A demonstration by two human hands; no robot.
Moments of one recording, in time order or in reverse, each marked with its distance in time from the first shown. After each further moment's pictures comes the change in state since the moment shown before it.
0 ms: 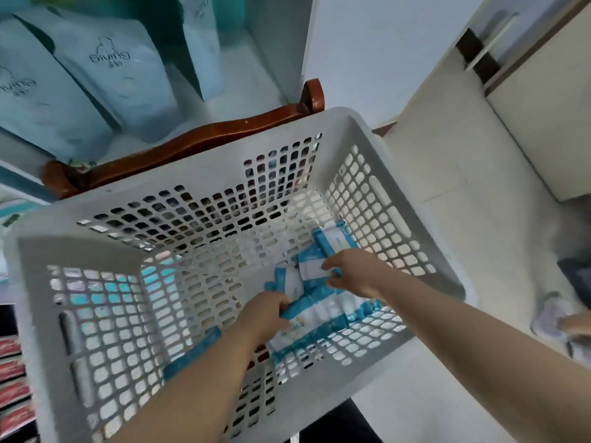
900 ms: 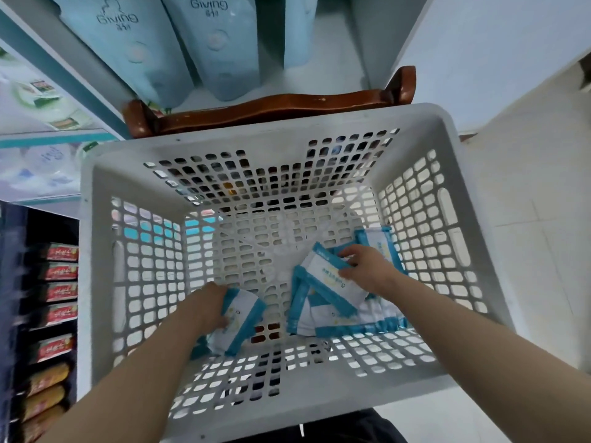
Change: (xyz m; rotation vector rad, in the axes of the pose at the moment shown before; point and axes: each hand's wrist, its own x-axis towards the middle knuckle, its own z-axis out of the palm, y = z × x) left_hand -0.062 -0.103 -0.004 0.094 0.018 -0.428; right_hand 0.048 -0.015 0.020 0.580 -0.062 0.114
